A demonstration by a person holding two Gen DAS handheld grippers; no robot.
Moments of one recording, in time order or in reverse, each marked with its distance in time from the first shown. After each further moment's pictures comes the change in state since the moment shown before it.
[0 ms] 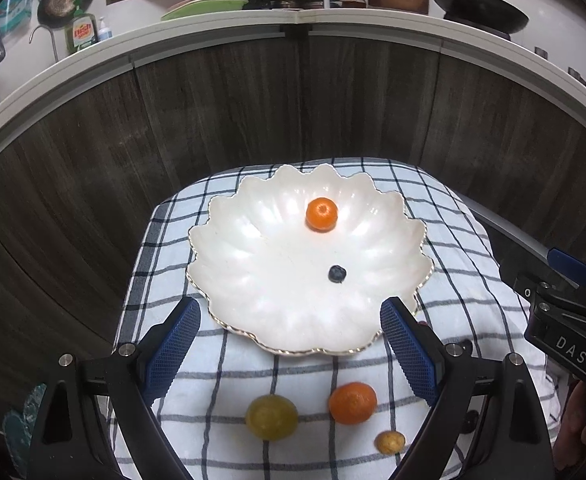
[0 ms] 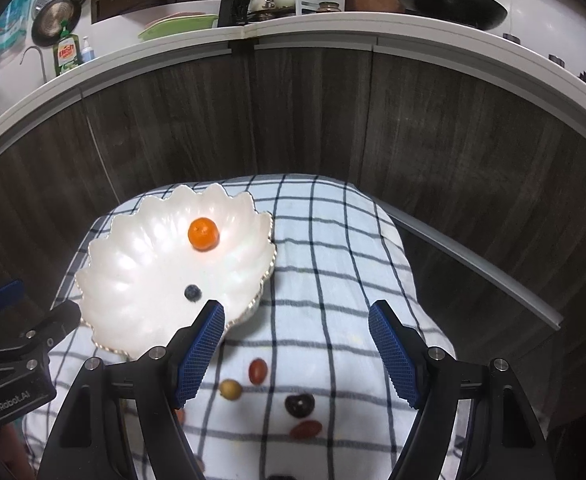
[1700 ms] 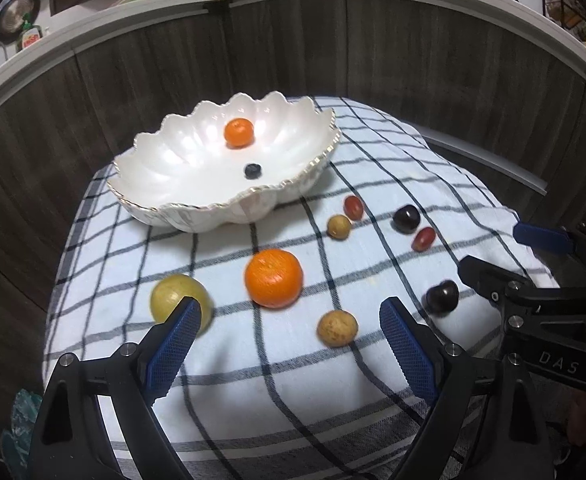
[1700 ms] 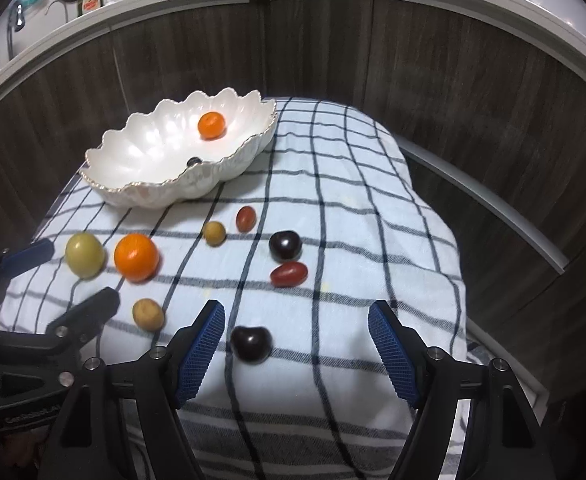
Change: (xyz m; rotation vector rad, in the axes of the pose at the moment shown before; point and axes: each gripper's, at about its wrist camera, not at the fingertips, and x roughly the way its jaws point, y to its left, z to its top) left arm 0.003 -0.055 -0.121 0.180 0.031 -0.129; right arm -0.017 -0.016 -0.125 -0.067 0.105 0.035
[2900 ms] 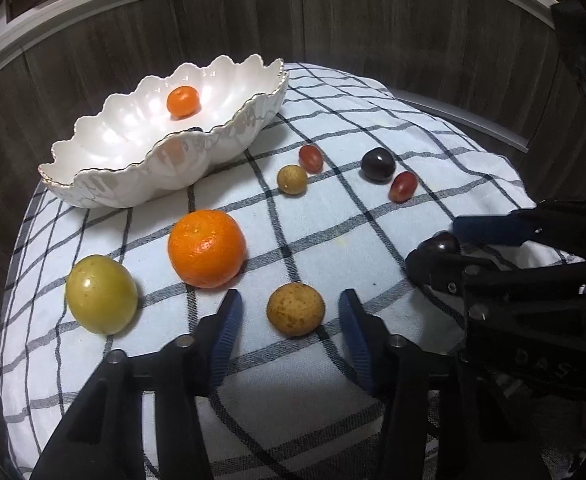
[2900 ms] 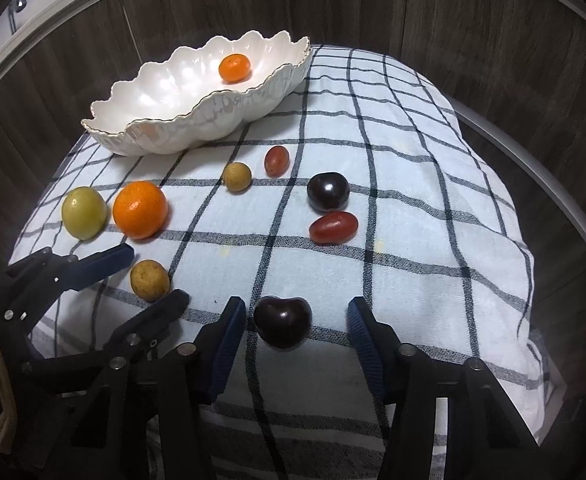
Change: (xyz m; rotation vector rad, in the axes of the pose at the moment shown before) left arm 0.046 -0.023 -0.024 0.094 0.044 -0.099; right arm 0.044 0.014 -0.012 -0.015 0.151 0.102
